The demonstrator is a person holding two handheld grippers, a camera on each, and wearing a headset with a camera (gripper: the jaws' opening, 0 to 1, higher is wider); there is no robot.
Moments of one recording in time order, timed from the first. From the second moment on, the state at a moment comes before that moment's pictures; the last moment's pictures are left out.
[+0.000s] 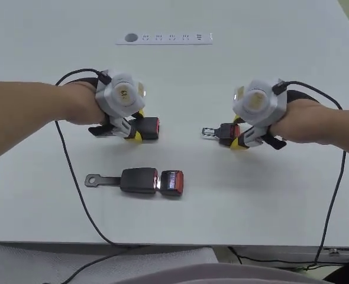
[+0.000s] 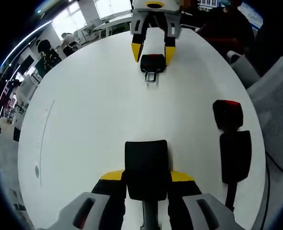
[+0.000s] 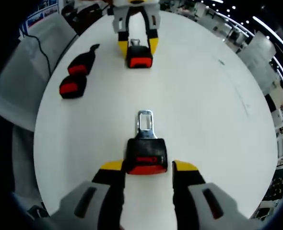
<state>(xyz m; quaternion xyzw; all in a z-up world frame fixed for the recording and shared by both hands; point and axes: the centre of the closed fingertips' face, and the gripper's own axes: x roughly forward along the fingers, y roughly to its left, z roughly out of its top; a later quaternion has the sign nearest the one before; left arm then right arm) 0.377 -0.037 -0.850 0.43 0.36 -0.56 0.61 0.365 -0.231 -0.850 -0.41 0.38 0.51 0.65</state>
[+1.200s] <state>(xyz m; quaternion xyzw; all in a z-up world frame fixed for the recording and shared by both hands) 0.288 0.038 -0.772 0.29 0.30 -0.44 0.80 0.284 -0.194 -0.776 -0.20 0.27 0.42 0.85</state>
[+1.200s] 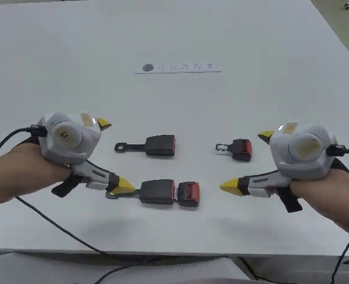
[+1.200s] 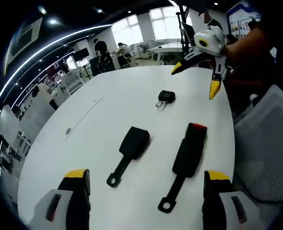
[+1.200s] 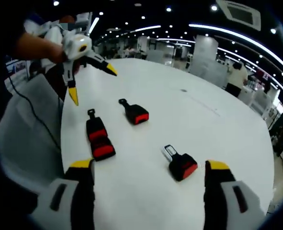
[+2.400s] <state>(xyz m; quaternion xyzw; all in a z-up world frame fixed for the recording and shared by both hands) 0.250 0.090 -0.751 0.18 0.25 -0.38 0.87 0.255 -0.219 -0.762 -0.15 0.26 0.35 0.89</state>
